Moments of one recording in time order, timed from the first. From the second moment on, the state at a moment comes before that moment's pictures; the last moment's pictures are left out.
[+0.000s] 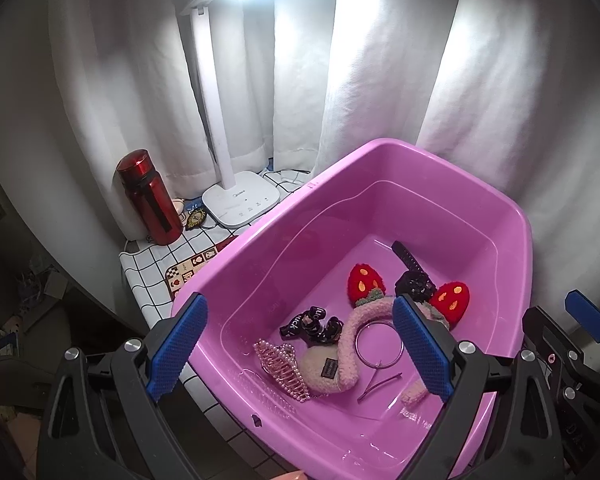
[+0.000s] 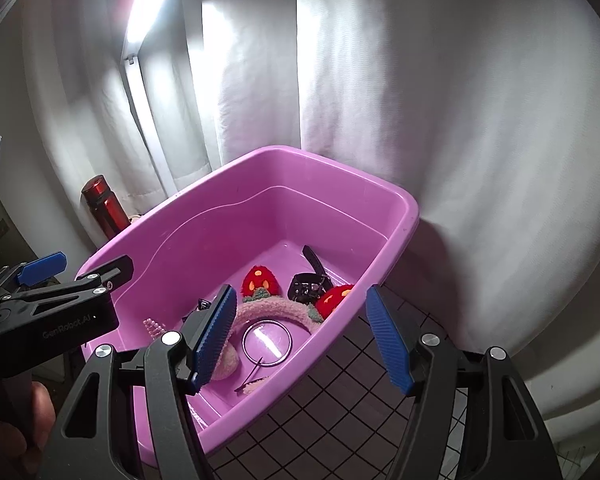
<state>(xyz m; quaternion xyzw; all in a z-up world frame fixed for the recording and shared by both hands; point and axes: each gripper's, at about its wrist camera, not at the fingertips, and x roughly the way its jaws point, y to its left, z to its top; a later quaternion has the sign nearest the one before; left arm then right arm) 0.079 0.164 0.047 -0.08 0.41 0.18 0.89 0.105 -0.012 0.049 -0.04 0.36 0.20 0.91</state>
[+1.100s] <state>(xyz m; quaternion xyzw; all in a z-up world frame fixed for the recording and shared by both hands) 0.066 0.150 0.050 -0.08 0.41 0.18 0.89 0.089 -0.030 0.053 -0.04 0.36 0.20 0.91</state>
